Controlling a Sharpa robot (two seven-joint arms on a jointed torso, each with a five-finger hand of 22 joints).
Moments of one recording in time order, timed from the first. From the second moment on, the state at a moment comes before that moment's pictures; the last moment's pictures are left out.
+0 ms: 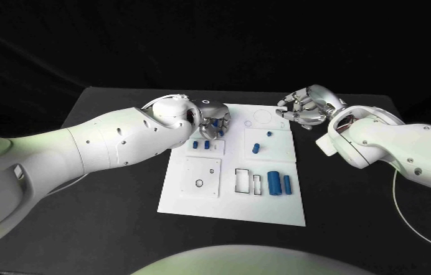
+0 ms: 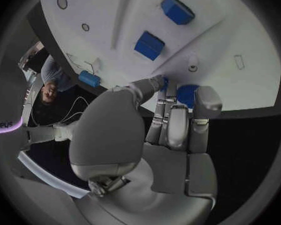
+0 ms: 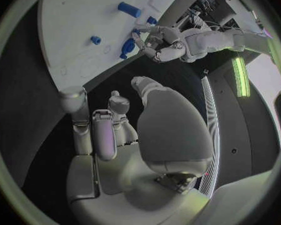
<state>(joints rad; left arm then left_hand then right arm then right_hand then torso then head) 1.21 -0.52 -0.07 1.24 -1.65 -0.06 0.01 1.38 -0.21 0.70 -0.02 0.08 0.95 0.13 0.44 0.31 1.09 0.05 0.48 0.14 1.45 -0.01 1.40 1.13 0.12 1.34 0.09 1.01 1.31 1.27 -0.95 -0.15 1.58 -0.87 -0.51 -0.07 1.28 -0.22 0.31 0.28 0.48 0.91 0.13 0.15 0.47 1.19 0.05 1.10 1.00 1.47 -0.02 1.45 1.31 0.12 1.29 0.08 0.96 1.10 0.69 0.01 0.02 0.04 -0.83</state>
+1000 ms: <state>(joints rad) 1.21 -0.68 -0.02 1.34 -1.59 -0.06 -0.03 1.37 -0.22 0.70 -0.03 0.09 0.96 0.12 0.44 0.31 1.10 0.05 0.48 0.14 1.45 -0.01 1.40 1.13 0.12 1.34 0.09 1.02 1.31 1.26 -0.95 -0.15 1.58 -0.87 -0.51 -0.07 1.28 -0.22 0.31 0.29 0.48 0.91 0.13 0.16 0.47 1.20 0.05 1.10 1.00 1.47 -0.02 1.45 1.31 0.12 1.29 0.08 0.96 1.10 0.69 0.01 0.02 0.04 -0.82</state>
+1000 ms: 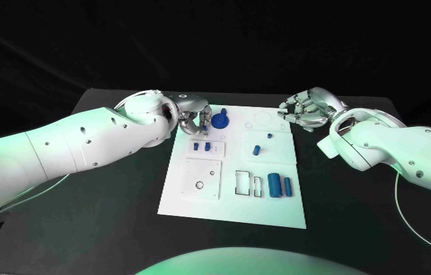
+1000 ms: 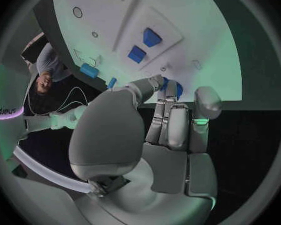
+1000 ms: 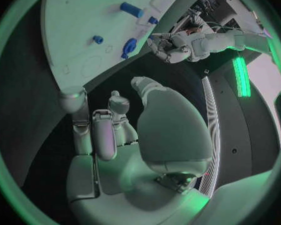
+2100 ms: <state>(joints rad) 1.20 -0.66 -0.02 1.31 -1.57 -0.01 -0.03 1.36 -0.22 0.70 -0.03 0.09 0.96 0.12 0.43 0.32 1.10 0.05 0.47 0.14 1.45 -0.01 1.40 1.13 0.12 1.34 0.09 1.02 1.31 1.26 -0.95 -0.15 1.58 -0.87 -0.51 -0.07 1.28 -0.22 0.31 0.28 0.48 0.91 0.13 0.16 0.47 1.20 0.05 1.11 0.99 1.47 -0.02 1.45 1.31 0.12 1.28 0.09 0.96 1.09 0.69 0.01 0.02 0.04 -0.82</state>
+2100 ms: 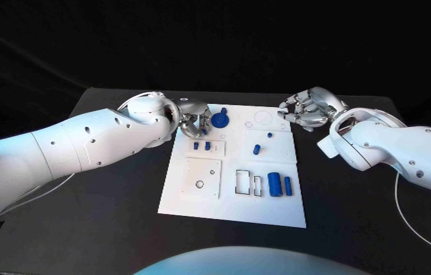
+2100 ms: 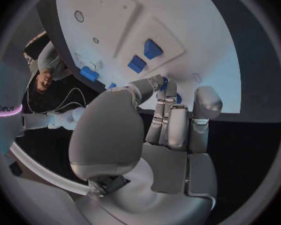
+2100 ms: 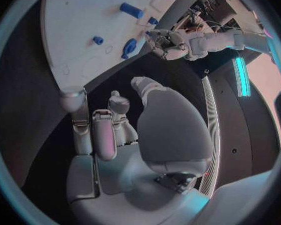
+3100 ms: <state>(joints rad) 1.20 -0.65 -0.02 1.31 -1.56 0.01 -0.04 1.36 -0.22 0.70 -0.03 0.09 0.95 0.12 0.43 0.32 1.11 0.05 0.47 0.14 1.45 -0.01 1.40 1.13 0.12 1.34 0.09 1.02 1.31 1.26 -0.95 -0.15 1.58 -0.87 -0.51 -0.07 1.28 -0.22 0.31 0.29 0.48 0.91 0.13 0.16 0.47 1.20 0.05 1.11 0.99 1.47 -0.02 1.45 1.31 0.12 1.28 0.09 0.96 1.09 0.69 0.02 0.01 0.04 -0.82</state>
